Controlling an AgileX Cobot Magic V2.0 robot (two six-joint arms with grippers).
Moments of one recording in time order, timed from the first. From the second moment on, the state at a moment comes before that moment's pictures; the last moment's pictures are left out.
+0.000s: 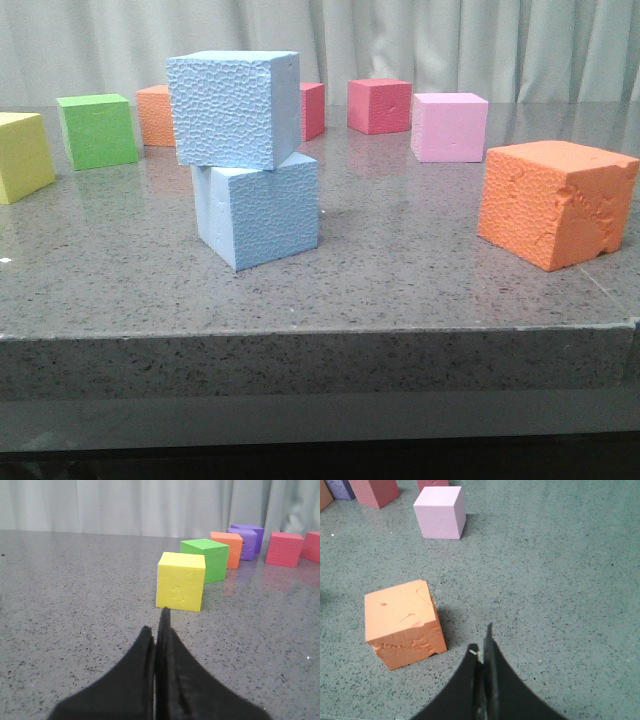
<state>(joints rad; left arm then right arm) -0.03 0.00 0.01 -0.08 0.13 0.03 0.07 0.49 -0.48 0.17 0.49 -0.04</state>
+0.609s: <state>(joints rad) -0.03 0.00 0.01 -0.08 0.13 0.03 0.09 0.27 -0.17 0.05 0.19 -0.06</state>
